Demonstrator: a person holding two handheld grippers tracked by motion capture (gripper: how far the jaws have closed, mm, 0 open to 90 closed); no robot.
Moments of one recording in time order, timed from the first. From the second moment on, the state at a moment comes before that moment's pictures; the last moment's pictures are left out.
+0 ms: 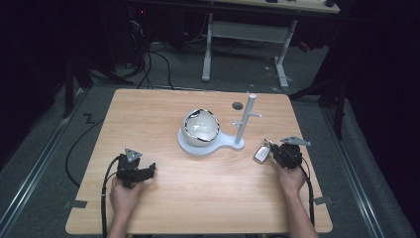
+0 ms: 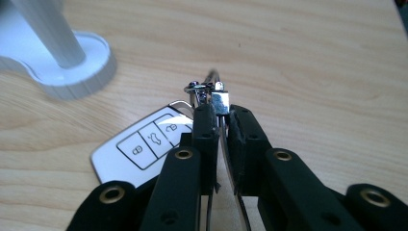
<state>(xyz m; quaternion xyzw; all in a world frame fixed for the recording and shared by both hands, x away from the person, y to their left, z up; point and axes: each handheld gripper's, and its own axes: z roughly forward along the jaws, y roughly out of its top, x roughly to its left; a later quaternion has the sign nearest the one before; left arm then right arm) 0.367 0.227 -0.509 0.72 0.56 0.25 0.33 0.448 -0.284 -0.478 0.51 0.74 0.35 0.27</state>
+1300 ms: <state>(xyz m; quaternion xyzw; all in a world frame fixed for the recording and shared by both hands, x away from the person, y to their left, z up) 0.367 0.227 -0.509 0.72 0.56 0.25 0.33 0.402 -0.283 -0.407 0.41 0.73 0.46 0.31</state>
